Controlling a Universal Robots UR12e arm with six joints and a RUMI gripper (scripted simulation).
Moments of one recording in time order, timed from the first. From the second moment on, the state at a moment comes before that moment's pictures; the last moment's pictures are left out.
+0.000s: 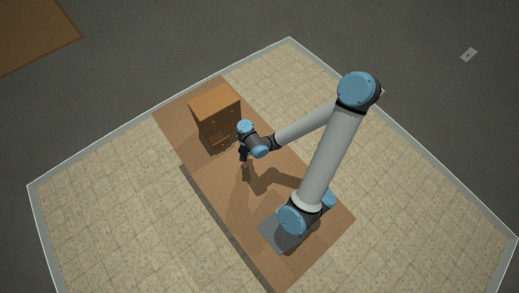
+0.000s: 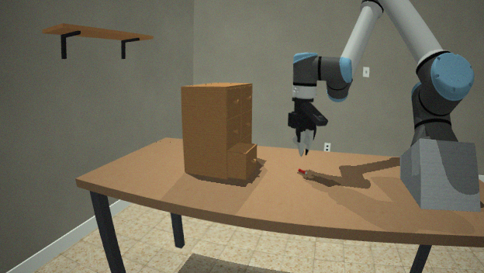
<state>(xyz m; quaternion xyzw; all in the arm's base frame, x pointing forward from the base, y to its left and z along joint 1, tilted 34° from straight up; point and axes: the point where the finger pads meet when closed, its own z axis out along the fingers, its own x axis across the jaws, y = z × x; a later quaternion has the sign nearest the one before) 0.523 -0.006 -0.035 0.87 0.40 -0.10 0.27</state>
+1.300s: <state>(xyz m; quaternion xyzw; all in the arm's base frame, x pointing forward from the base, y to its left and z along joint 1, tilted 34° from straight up) 0.524 -0.011 -0.043 0.87 0.40 -0.10 0.27</state>
